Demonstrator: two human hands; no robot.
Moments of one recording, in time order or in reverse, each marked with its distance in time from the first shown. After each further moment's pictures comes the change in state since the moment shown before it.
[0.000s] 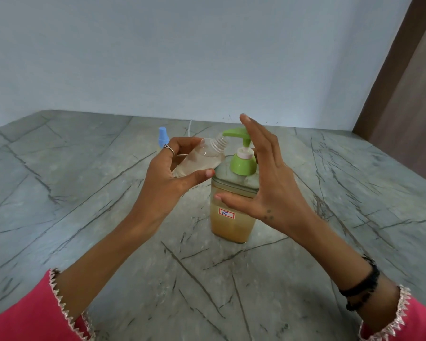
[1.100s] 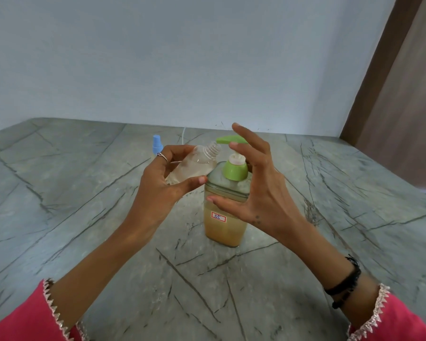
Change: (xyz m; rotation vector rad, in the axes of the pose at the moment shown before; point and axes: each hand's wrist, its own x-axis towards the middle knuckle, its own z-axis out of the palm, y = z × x) left_hand 0.000 0.000 0.001 -0.015 0.016 0.009; right_hand 0.003 -0.004 0.003 -0.021 0.132 -0.178
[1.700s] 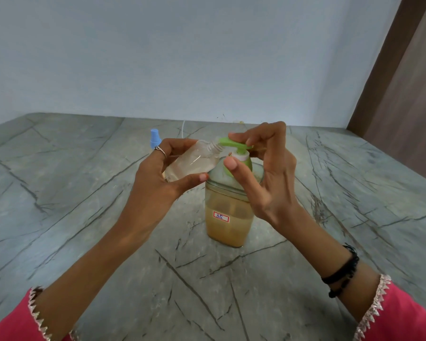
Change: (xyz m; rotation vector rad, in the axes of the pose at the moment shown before) left_hand 0.004 0.001 -0.002 0.071 -0.017 0.018; right_hand 0.013 0.000 0.011 0.220 0.253 0.183
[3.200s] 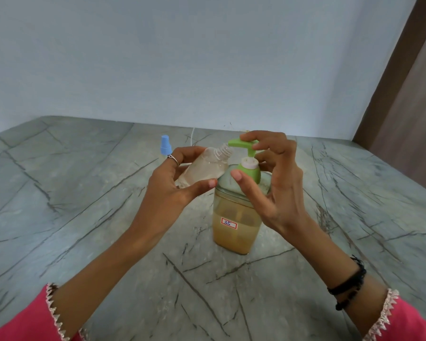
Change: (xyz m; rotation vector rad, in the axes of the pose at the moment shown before) left_hand -0.003 -0.004 -0.001 -0.046 0.002 -0.037; right_hand -0.001 0.005 -0.001 -0.065 -0.016 -0.133
